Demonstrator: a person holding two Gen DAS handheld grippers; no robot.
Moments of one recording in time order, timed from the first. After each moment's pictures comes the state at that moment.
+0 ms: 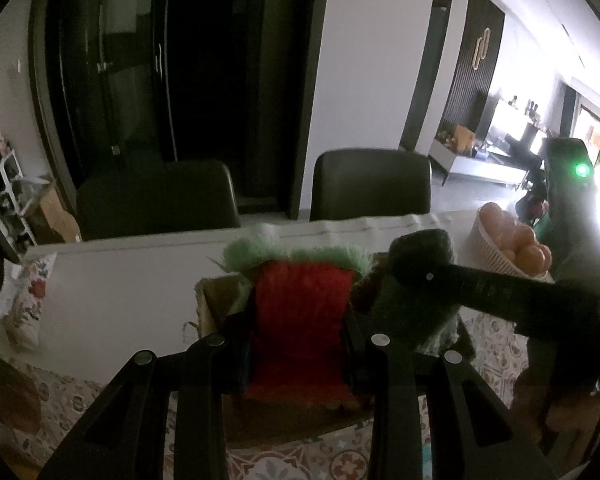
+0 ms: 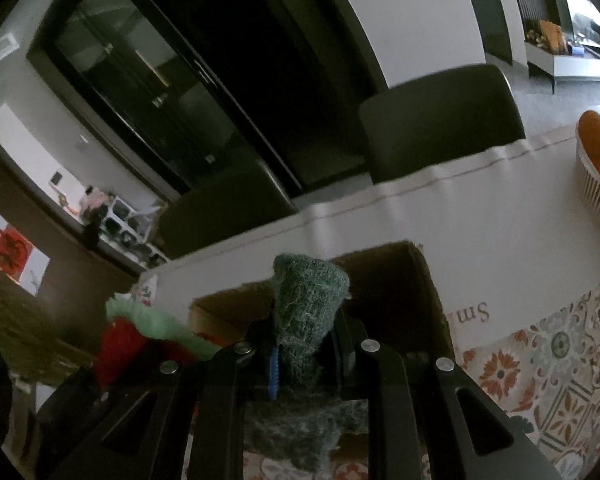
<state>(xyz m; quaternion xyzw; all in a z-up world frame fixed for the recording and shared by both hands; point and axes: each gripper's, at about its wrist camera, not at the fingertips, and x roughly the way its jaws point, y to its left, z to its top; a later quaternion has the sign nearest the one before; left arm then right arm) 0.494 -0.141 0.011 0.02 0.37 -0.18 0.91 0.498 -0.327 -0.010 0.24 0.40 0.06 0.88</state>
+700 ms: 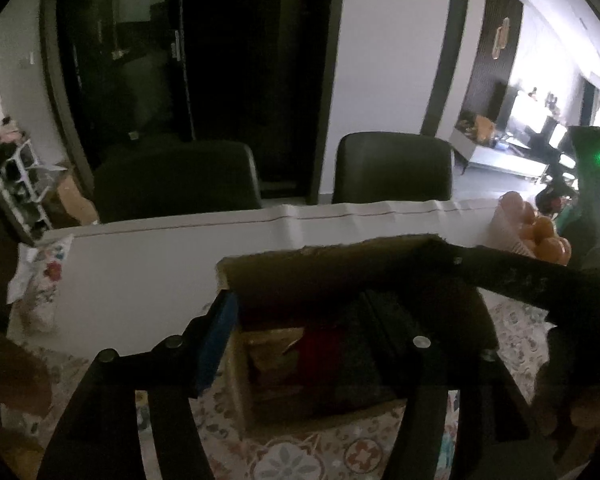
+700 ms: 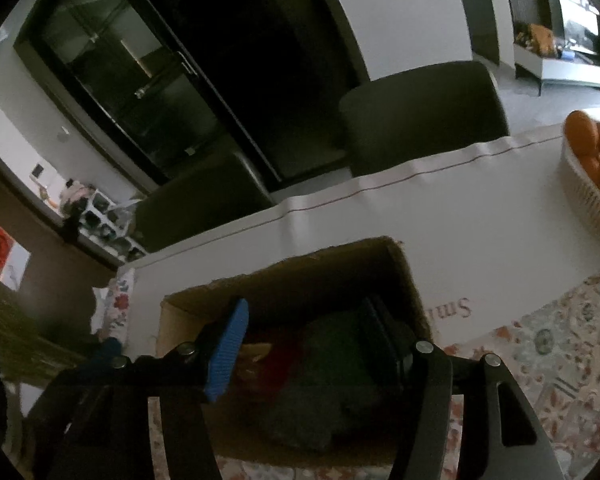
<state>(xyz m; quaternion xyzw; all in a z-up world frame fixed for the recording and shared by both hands) 0.488 -0.131 0.001 0.03 0.40 -0.13 0.91 0.503 -0.326 -0.025 0.22 0.43 0.03 0.87</state>
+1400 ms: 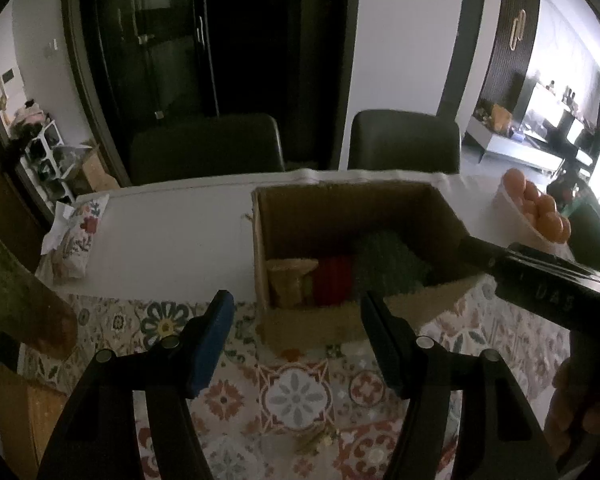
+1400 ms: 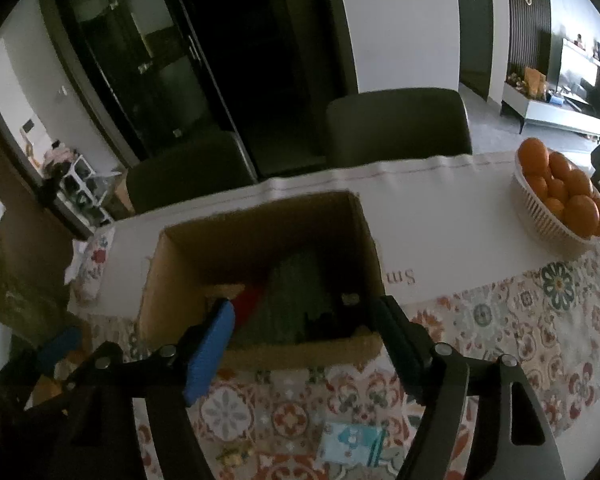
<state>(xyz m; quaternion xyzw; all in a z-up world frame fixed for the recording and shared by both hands) 0.413 -0.114 0.006 0.04 0.42 -0.10 0.90 0.430 -0.309 0.003 0.13 0.43 -0.01 0.89</state>
